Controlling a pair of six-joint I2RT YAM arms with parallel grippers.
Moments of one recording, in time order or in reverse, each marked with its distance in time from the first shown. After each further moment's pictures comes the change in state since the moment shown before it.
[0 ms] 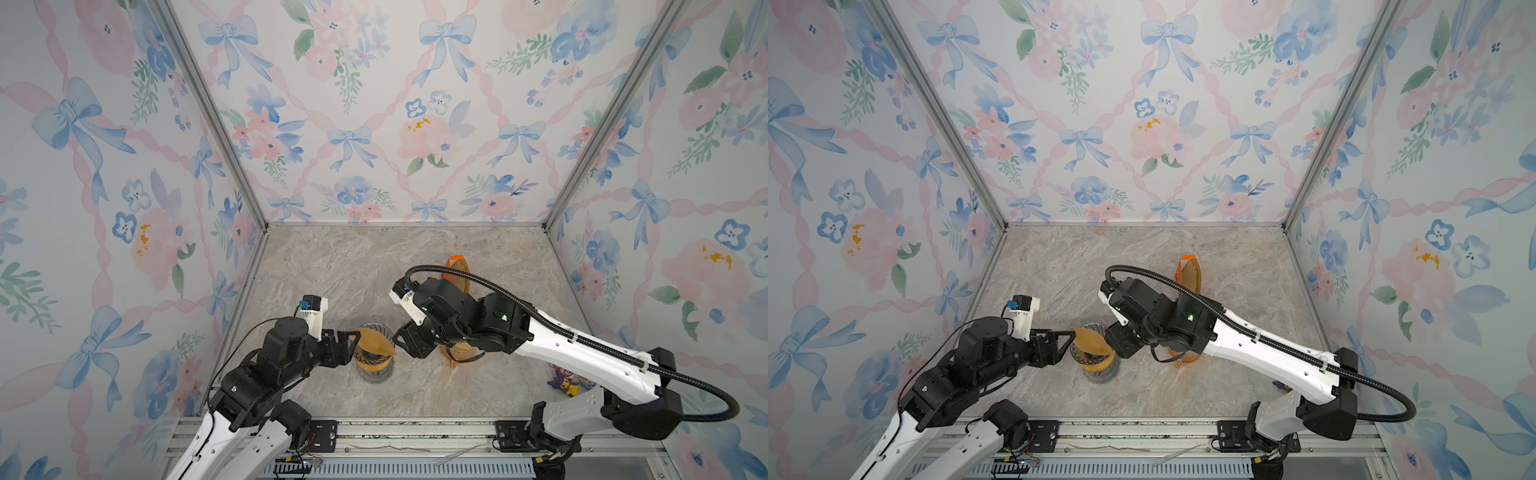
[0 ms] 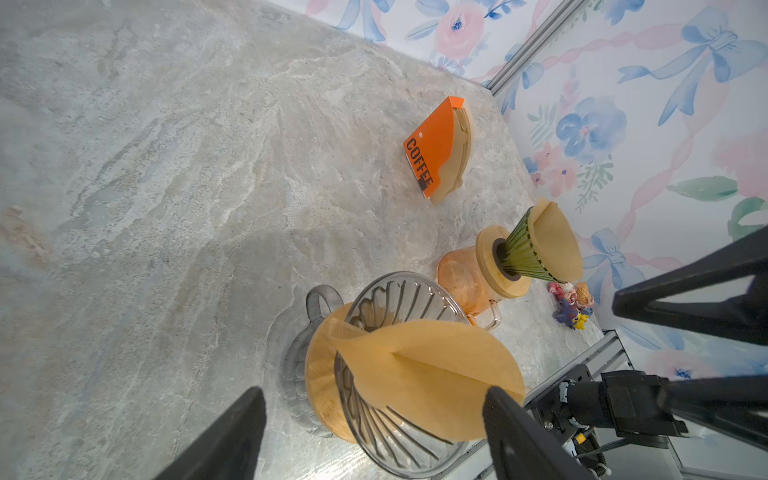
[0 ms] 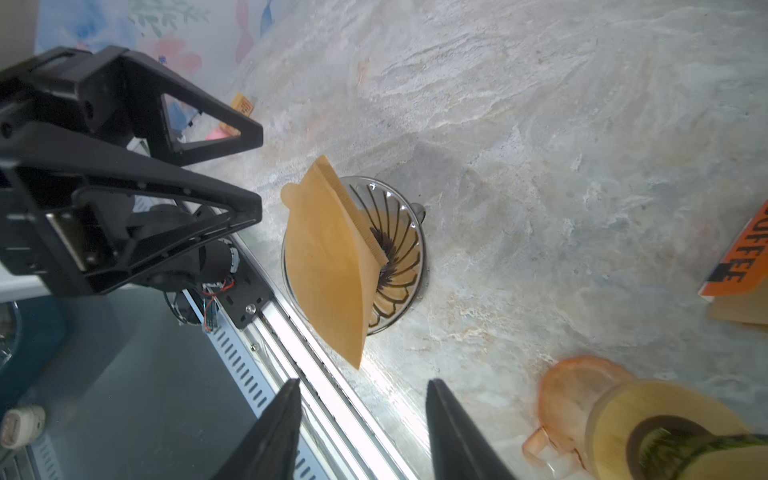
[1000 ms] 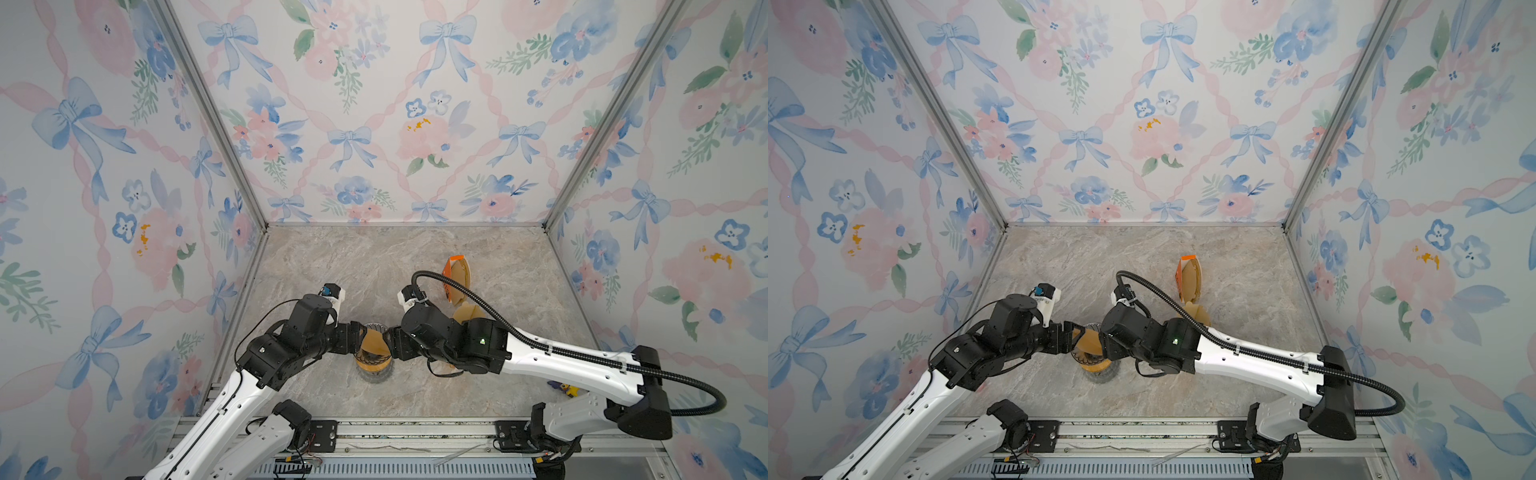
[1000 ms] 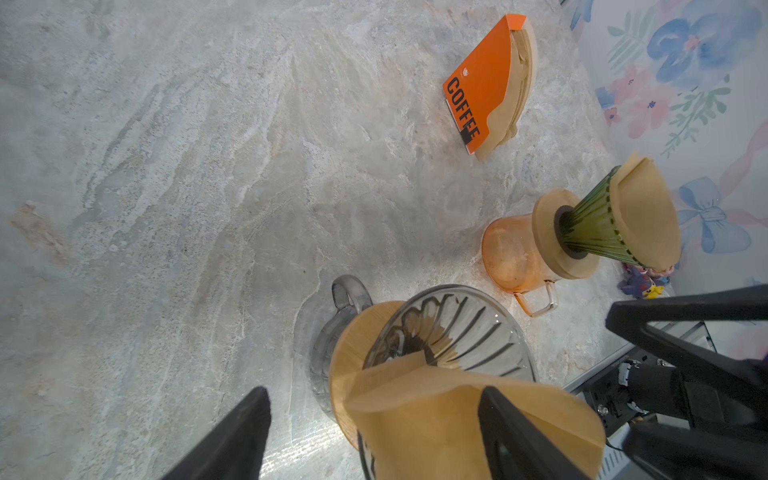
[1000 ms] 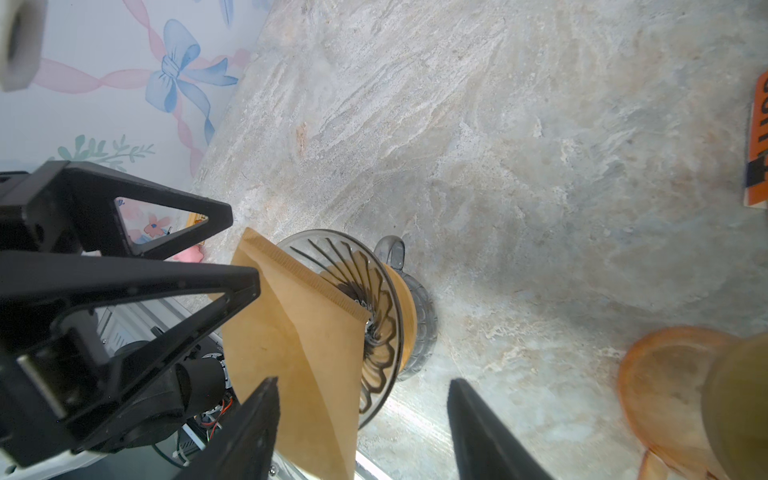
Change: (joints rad) left arm 0.000 0.243 0.060 -0.023 -0.013 0.094; right arm 0.087 0.018 -0.214 0.279 0.242 0.369
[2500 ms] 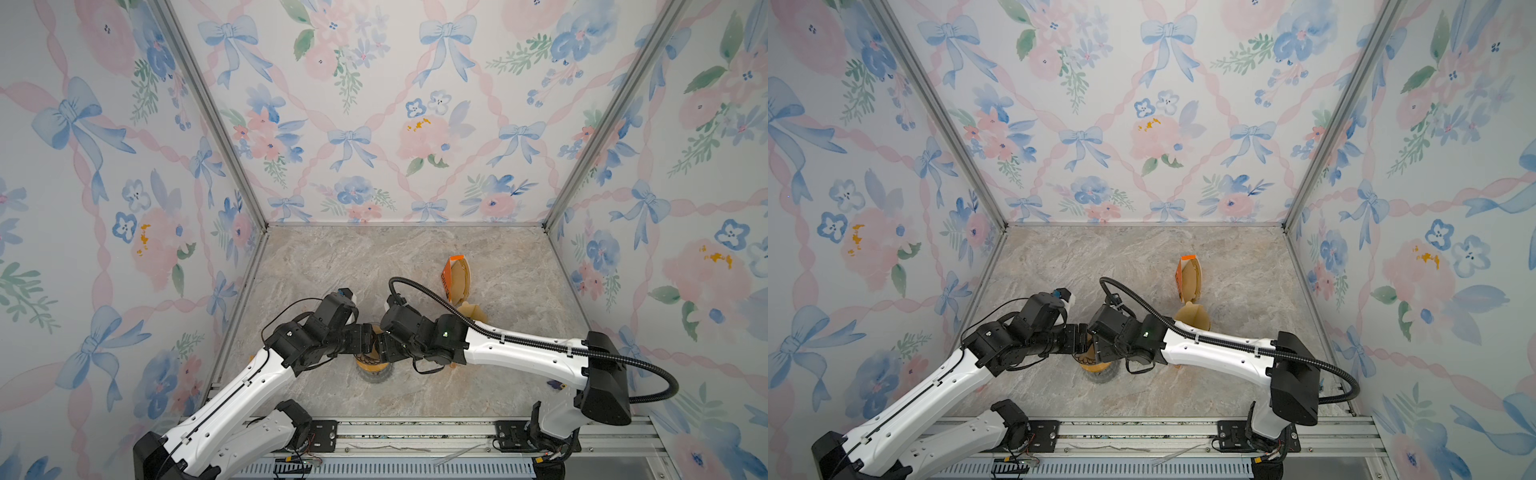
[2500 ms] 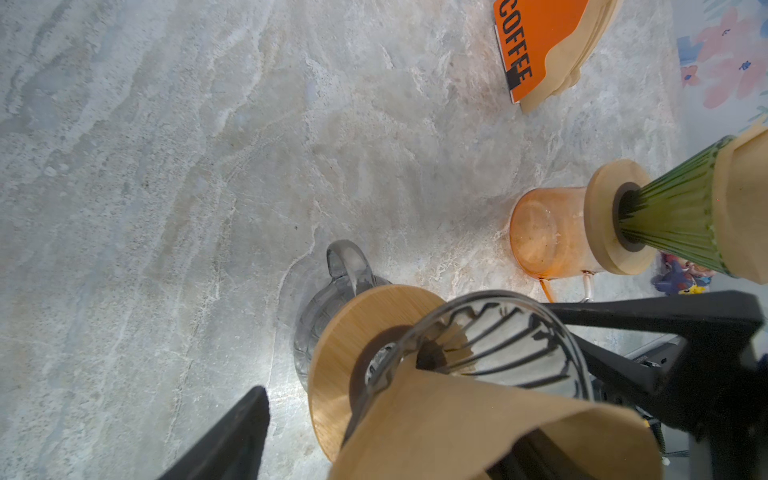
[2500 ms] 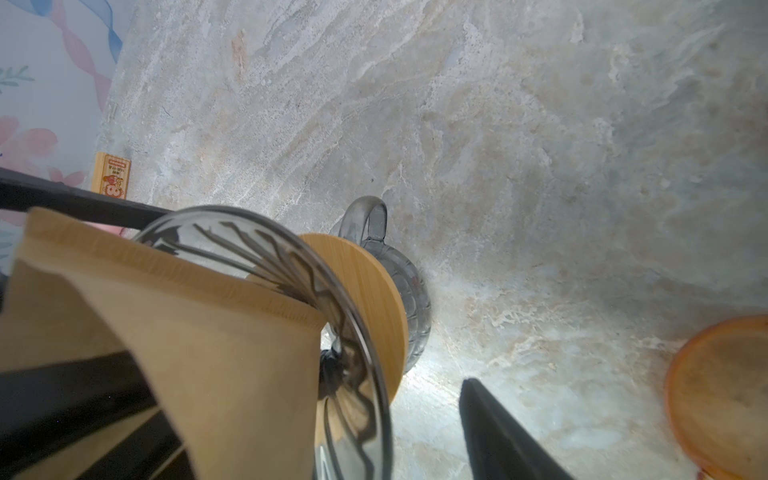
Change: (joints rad) left arm -0.100 0.160 -0.010 0.000 -0.046 -0.153; right arm -0.055 0.191 0.018 -0.005 -0.107 0.000
